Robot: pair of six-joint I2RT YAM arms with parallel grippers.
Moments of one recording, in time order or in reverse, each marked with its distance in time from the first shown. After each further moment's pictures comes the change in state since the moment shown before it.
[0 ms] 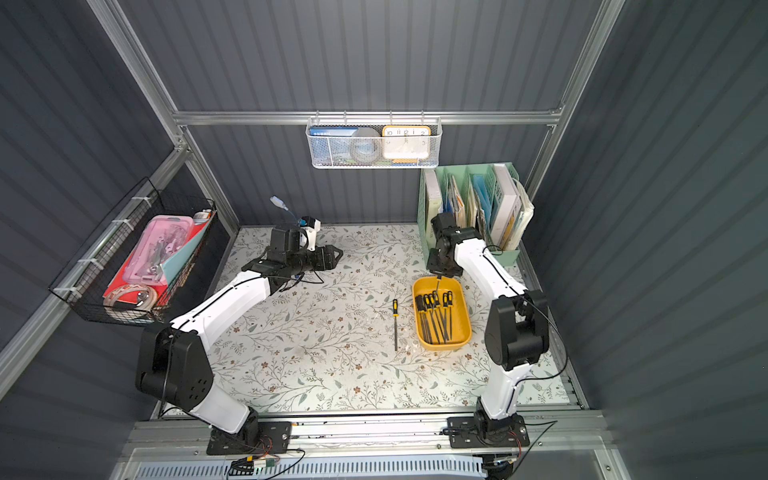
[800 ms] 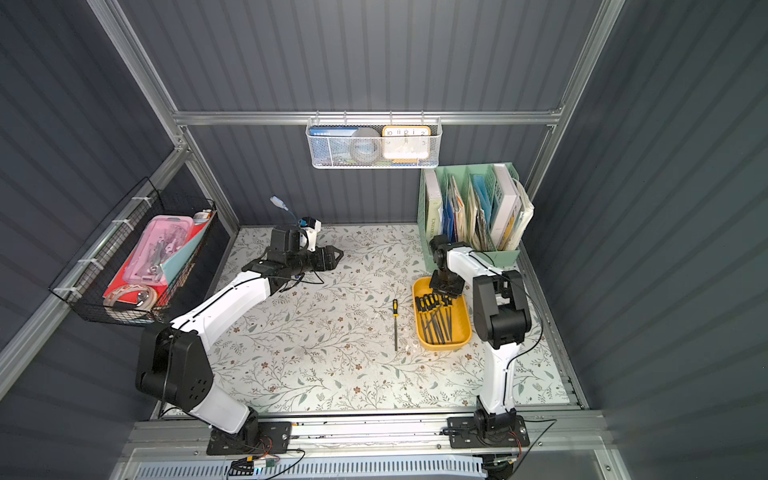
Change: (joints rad) left arm 0.000 0.000 -0.001 0.002 0.015 0.001; right arm -0.064 0.234 -0.109 0.046 0.065 0.116
